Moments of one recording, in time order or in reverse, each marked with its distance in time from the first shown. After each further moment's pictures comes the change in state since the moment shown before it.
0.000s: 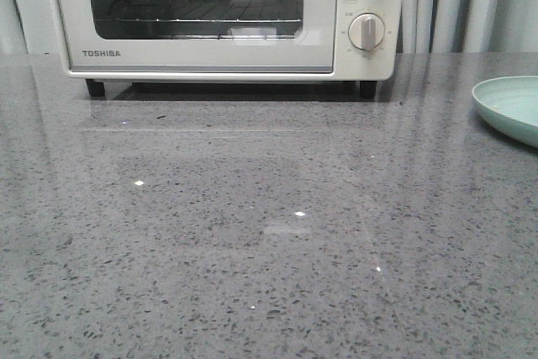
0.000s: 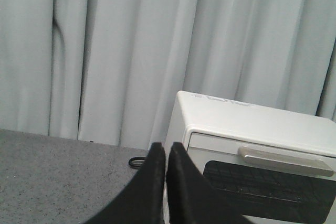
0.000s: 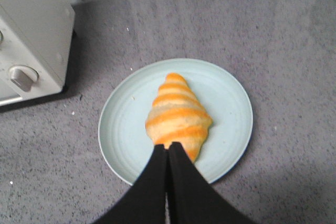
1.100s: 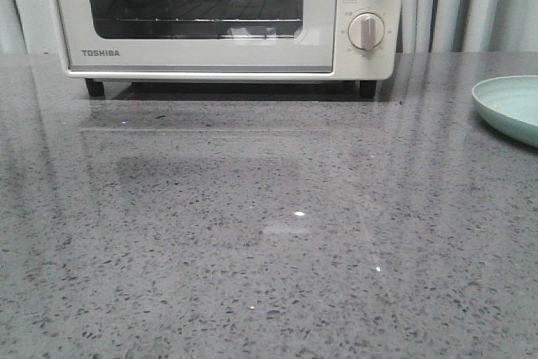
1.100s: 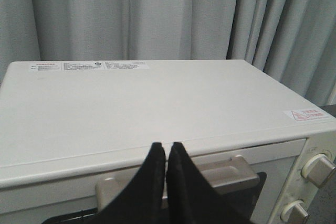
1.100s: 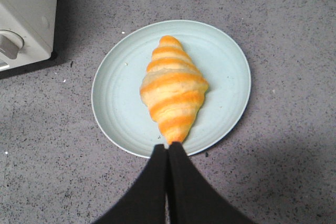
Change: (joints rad) left arm -0.435 0.800 -0.417 -0.012 -0.235 0.093; right arm 0.000 0.023 -0.022 0.031 0.114 -0.004
